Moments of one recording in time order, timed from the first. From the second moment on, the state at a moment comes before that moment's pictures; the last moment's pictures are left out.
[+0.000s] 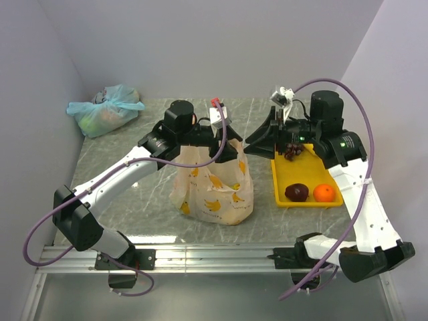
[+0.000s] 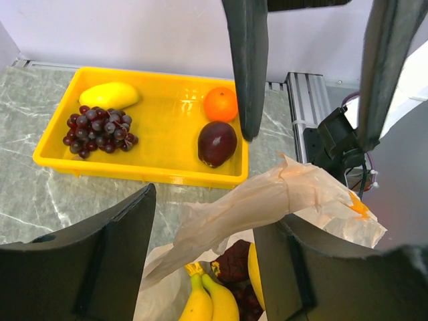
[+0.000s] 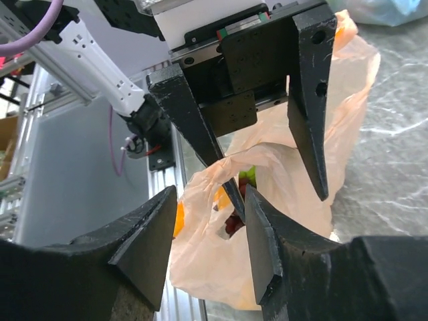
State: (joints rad) left arm -0.72 1.47 1.37 -0.07 0.79 0.07; right arm 0.26 1.17 1.48 -0.70 -1.12 -0.06
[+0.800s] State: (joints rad) left arm -0.64 1.40 1.31 -0.18 0.82 0.09; right arm 0.32 1.23 1.52 -0.72 -1.14 -0.06
